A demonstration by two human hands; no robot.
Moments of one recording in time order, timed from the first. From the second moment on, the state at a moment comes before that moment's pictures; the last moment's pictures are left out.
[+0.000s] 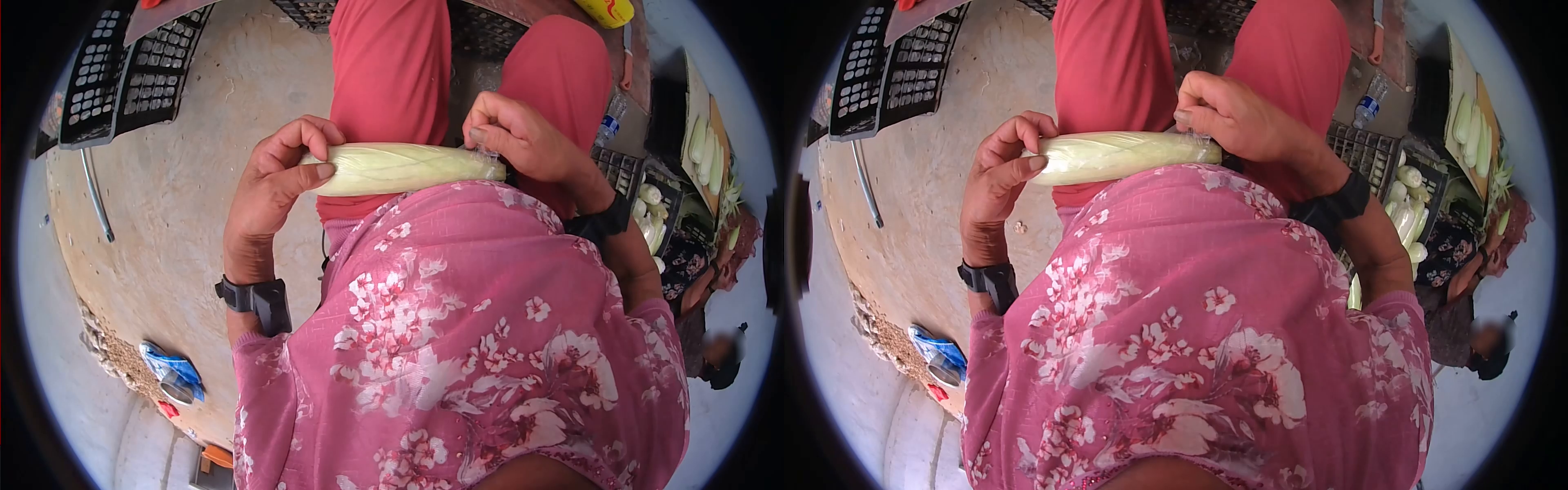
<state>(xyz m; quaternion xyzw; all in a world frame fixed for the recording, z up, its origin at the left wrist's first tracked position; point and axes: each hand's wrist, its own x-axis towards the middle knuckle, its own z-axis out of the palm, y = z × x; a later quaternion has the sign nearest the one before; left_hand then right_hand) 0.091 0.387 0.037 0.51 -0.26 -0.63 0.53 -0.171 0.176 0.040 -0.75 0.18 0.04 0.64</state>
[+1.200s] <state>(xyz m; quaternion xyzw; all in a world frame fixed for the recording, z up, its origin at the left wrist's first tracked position) 0.086 0.390 0.037 0.49 -0.31 -0.63 0.52 -0.167 0.186 0.030 -0.81 0.28 -0.04 0.51</state>
